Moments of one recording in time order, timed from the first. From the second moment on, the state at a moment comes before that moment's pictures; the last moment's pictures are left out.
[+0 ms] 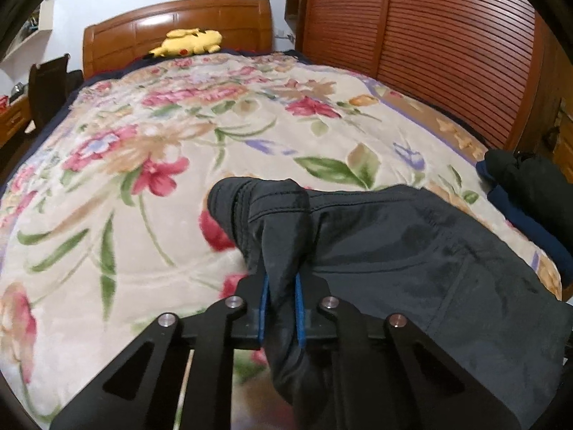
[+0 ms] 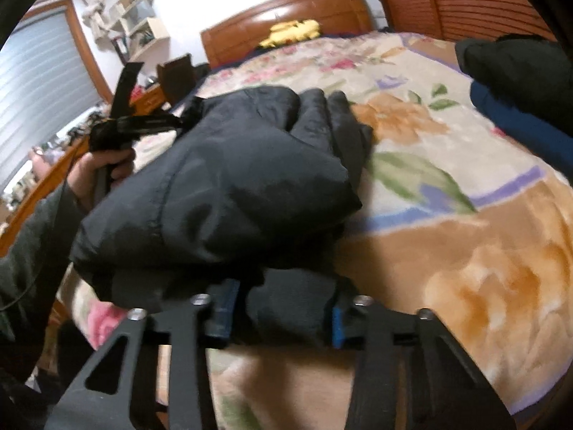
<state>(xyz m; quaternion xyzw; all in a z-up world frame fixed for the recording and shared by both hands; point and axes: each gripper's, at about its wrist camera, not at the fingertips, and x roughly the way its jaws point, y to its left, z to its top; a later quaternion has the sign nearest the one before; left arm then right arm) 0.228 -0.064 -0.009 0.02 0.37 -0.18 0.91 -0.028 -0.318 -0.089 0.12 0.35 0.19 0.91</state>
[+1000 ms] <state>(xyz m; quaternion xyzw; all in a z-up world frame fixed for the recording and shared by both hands) 0.181 -0.146 0.093 0.06 0.27 -0.16 0.95 -0.030 -0.351 0.008 0.00 0.24 0.14 0.96</state>
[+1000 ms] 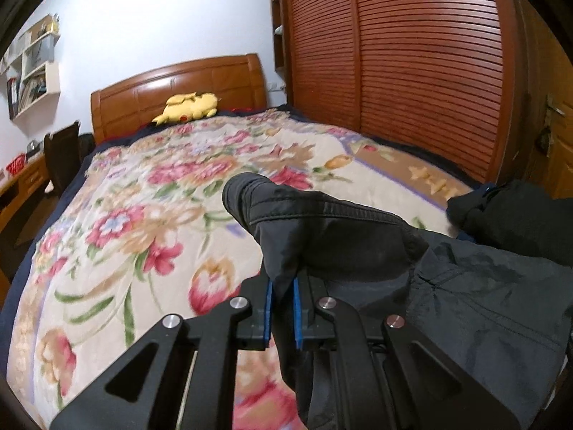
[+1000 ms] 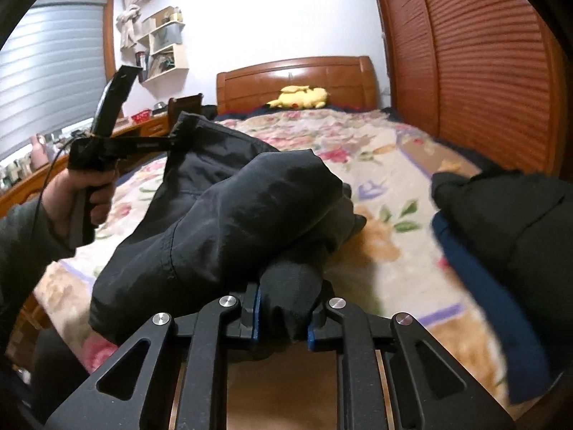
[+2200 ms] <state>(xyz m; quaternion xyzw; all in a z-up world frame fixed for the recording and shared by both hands) 0.189 -0.505 0.129 0.12 0.27 -0.32 0.90 -0.067 -0.673 0.065 -0.07 0.27 -0.19 0.94</state>
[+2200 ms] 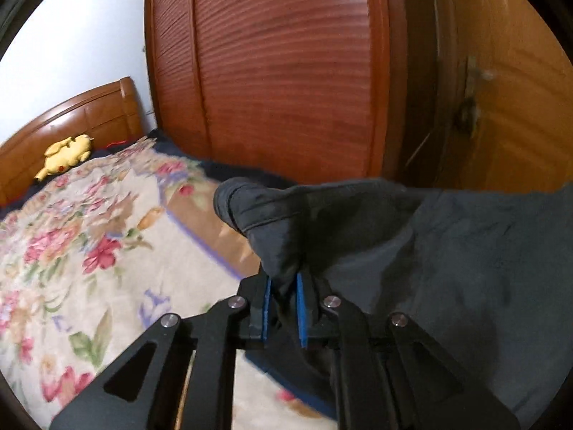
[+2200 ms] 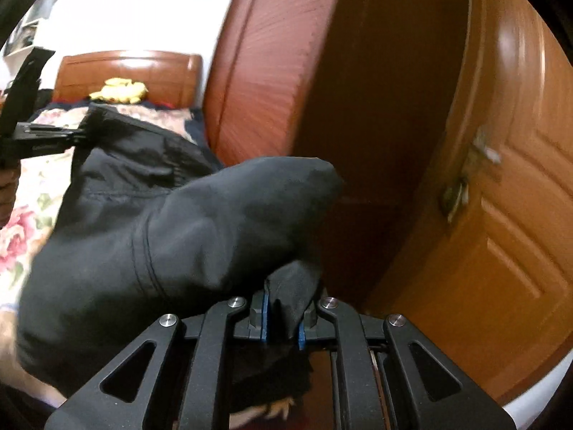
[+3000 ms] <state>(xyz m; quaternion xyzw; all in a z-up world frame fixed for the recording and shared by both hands) 0.066 -0.355 0.099 0.12 0.25 -0.37 0.89 -0.056 -0.586 0.103 -0.05 0.23 -0.13 0.96</state>
